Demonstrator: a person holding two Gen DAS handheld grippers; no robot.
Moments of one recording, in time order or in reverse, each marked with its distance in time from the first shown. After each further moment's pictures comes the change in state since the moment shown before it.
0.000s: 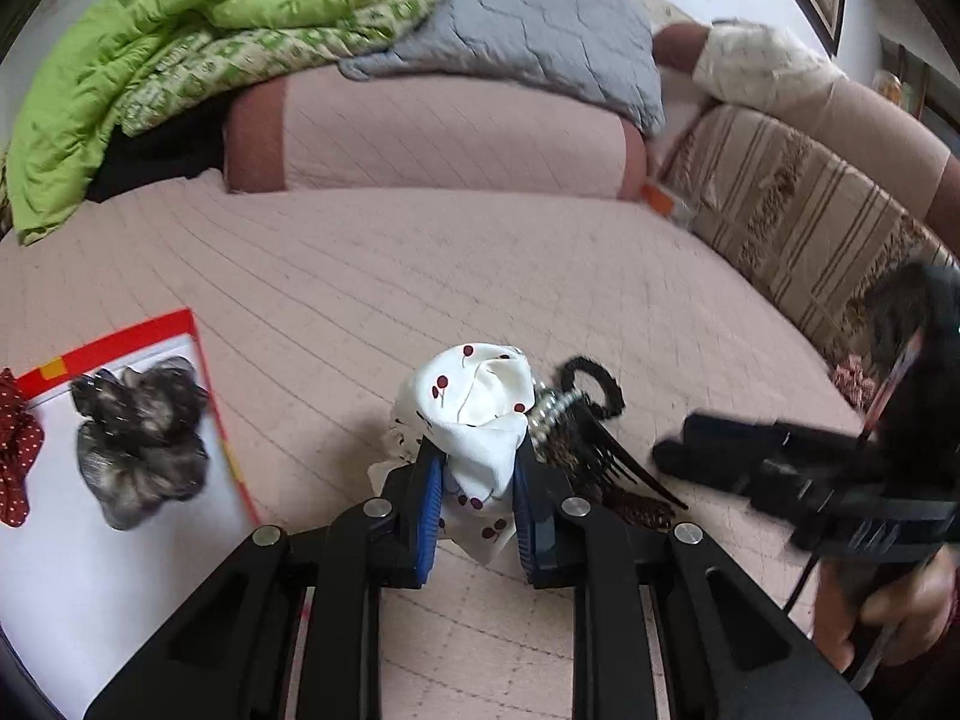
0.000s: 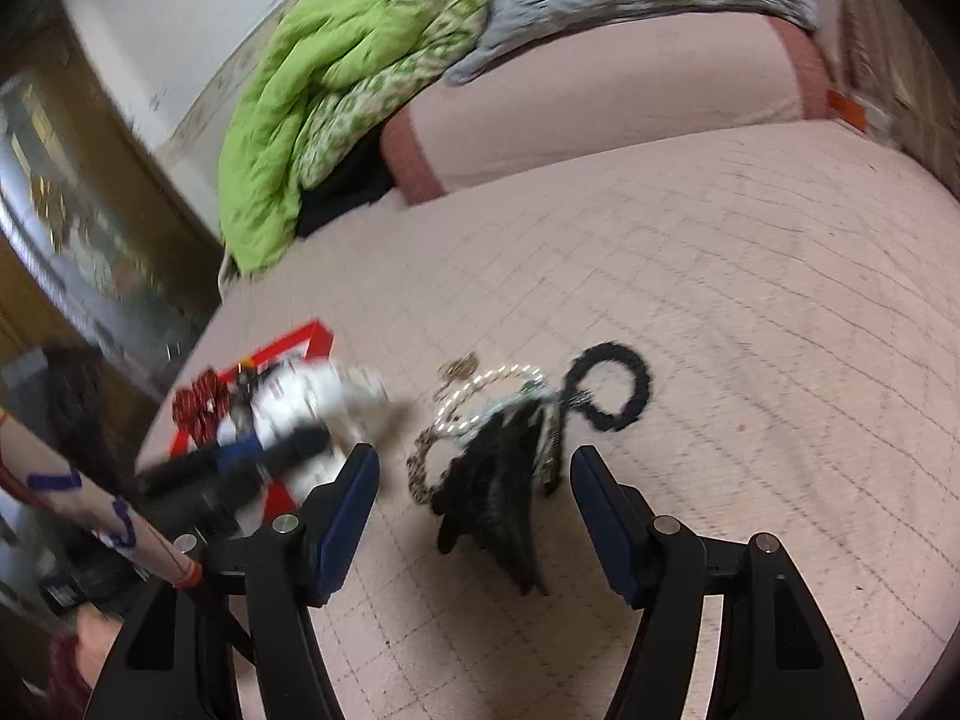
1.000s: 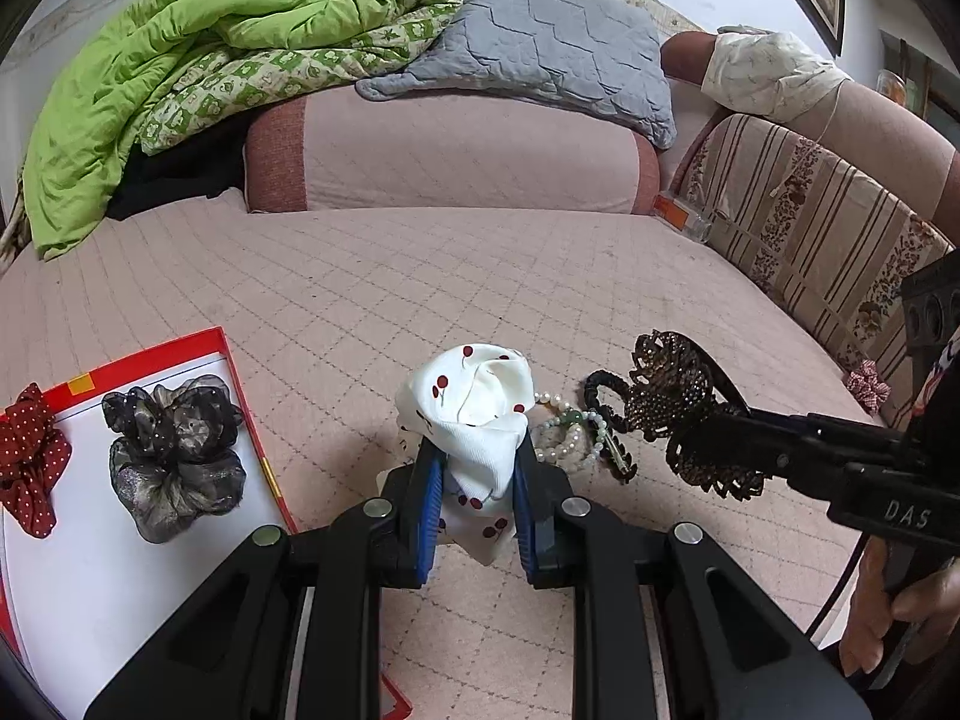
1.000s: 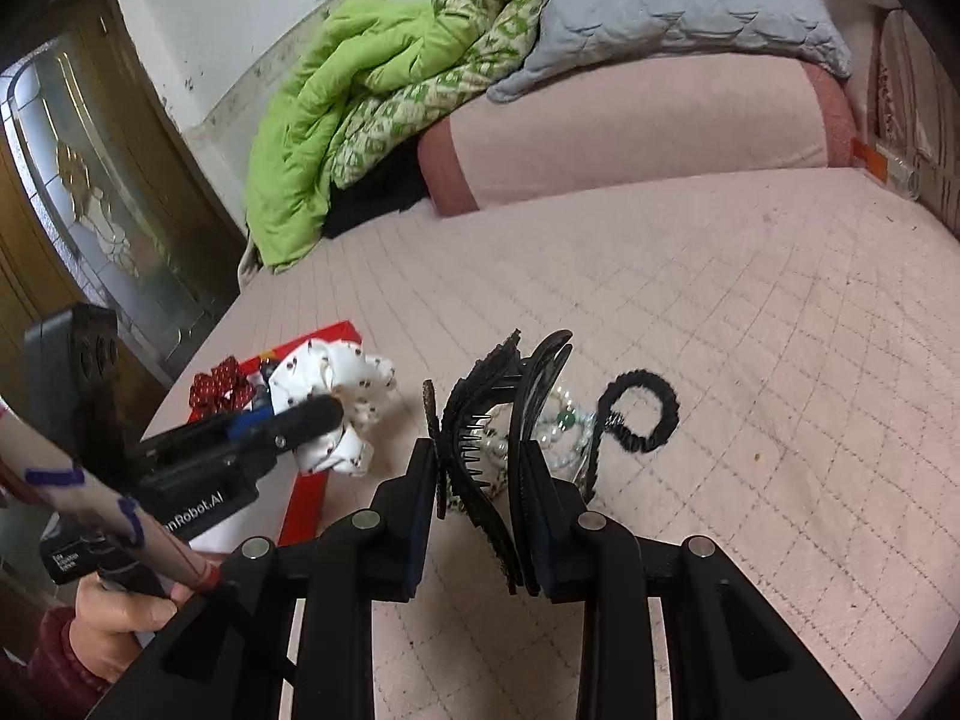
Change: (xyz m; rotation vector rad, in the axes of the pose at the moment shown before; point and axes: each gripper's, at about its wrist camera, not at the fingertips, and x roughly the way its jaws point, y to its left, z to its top) left arm -0.003 0.002 0.003 0.025 -0.027 0.049; right arm -0.023 0.015 -0.001 -0.062 -0.055 0.016
